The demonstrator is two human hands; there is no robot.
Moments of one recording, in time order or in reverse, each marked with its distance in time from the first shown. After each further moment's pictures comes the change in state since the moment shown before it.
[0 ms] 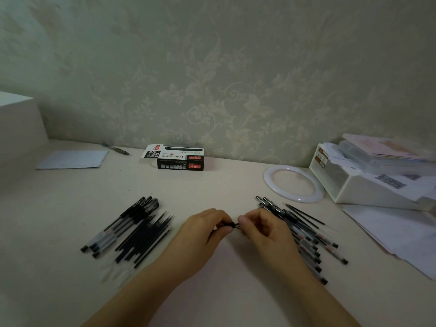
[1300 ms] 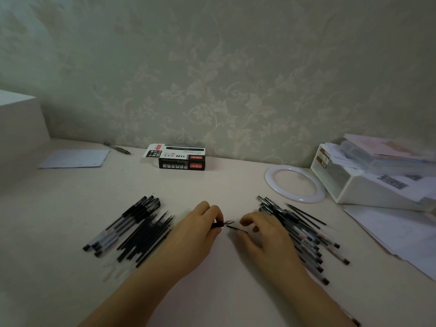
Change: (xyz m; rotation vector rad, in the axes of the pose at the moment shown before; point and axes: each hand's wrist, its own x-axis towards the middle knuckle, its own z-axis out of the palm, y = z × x) left_hand 0.001 -0.002 -0.007 0.226 -0.059 -0.105; right_hand -0.005 0.007 0.001 -0.626 0.012 -0.284
